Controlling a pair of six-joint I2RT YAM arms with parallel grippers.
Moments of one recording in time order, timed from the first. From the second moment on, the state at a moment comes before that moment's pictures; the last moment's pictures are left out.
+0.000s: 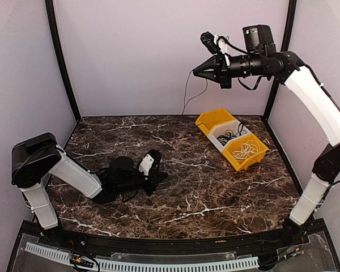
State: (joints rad) left arm -0.92 1.78 0.60 0.86 0.07 -0.10; right arm 0.59 1.69 2.11 -0.80 -0.65 -0.57
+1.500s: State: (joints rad) left arm -0.92 1.71 0.73 0.72 -0.10 -0.22; right arm 0.63 1.74 1.49 -0.74 -0.64 -0.64
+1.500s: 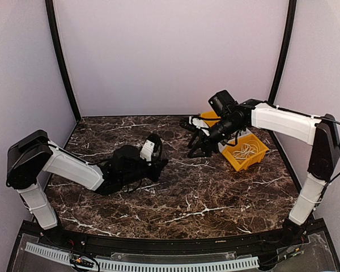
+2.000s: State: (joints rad) left arm -0.92 1.81 0.88 0.32 -0.16 -0.29; right arm 0.72 1.79 1.40 -0.70 -0.59 -0.69
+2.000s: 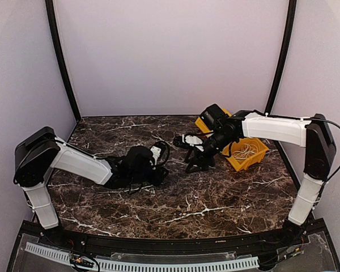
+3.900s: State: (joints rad) left arm -0.92 1.39 0.64 0.23 -0.40 -0.35; right arm 0.45 2.01 1.98 -0.60 -0.54 -0.52
